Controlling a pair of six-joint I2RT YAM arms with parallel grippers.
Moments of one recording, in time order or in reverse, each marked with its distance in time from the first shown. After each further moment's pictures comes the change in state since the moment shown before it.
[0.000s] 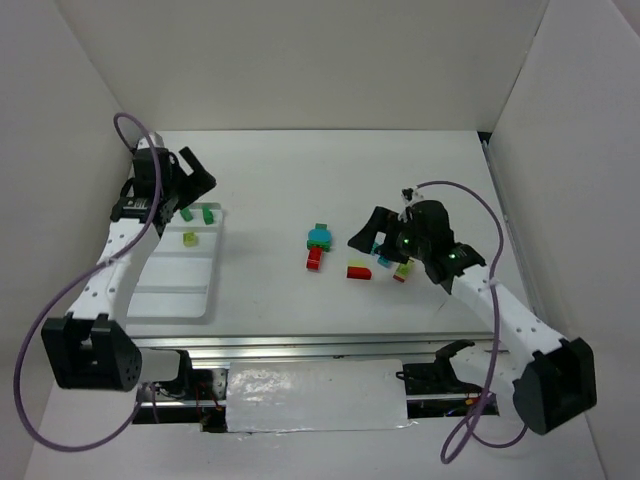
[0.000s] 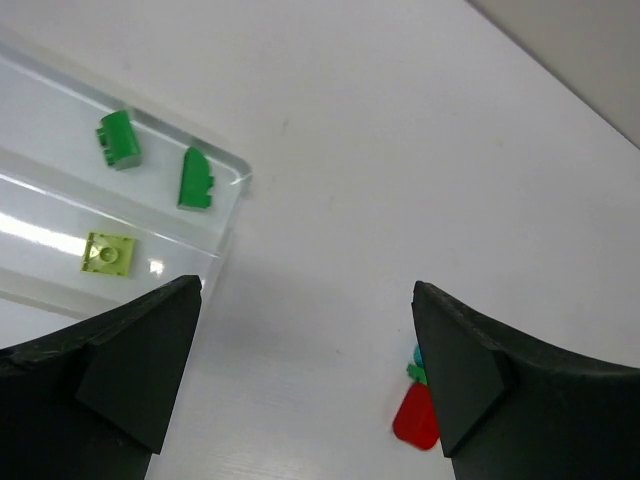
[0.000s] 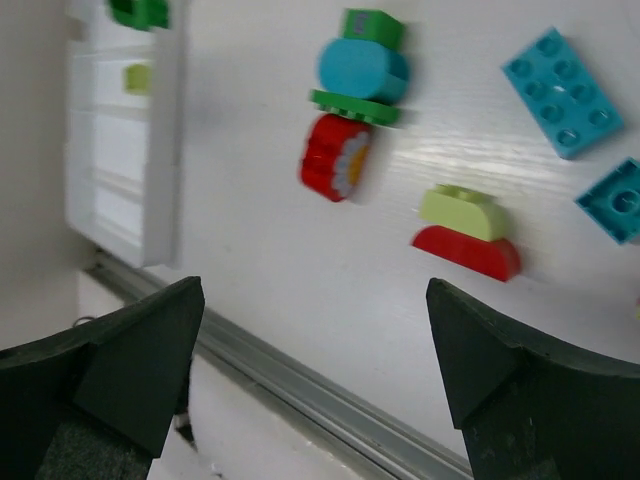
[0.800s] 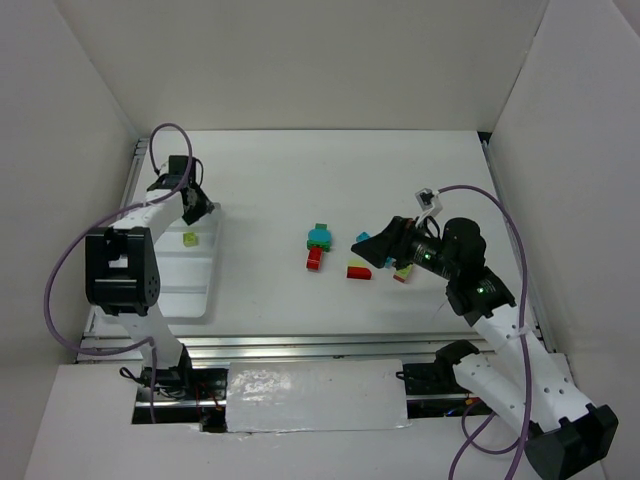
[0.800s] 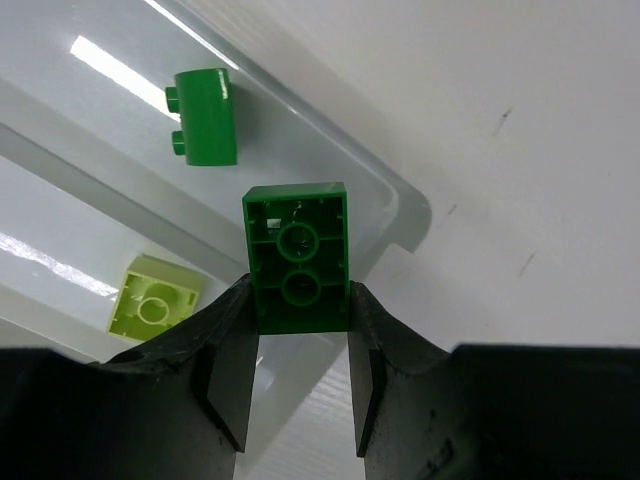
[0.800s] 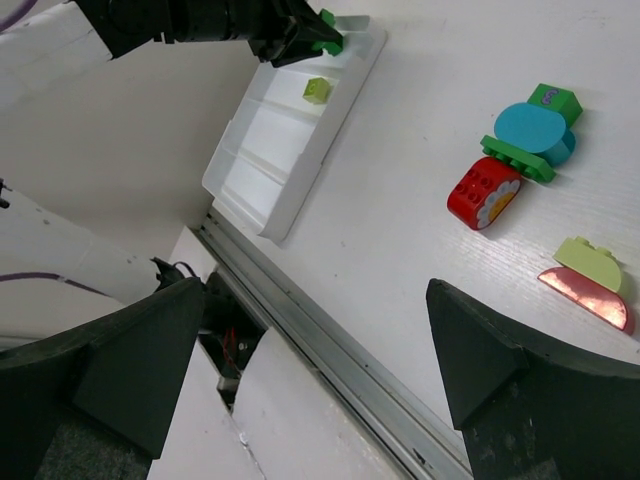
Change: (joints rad) left arm 0.011 0.423 0.072 0.023 -0.128 -0.035; right arm -0.006 -0.266 -0.049 0.084 -0.160 -0.004
